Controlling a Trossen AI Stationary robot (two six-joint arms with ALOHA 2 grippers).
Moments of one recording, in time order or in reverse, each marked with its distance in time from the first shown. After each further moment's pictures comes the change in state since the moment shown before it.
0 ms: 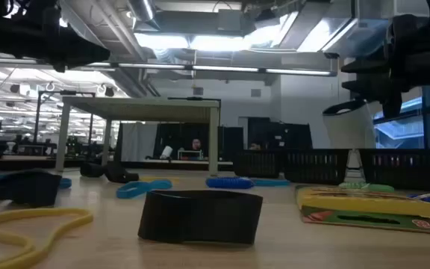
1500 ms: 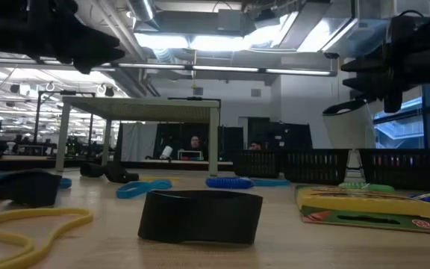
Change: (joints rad) left arm -0.026 0.322 0.000 0.248 0.321 -0.052; right arm 0.000 0.000 0.000 0.036 0.058 -0.080
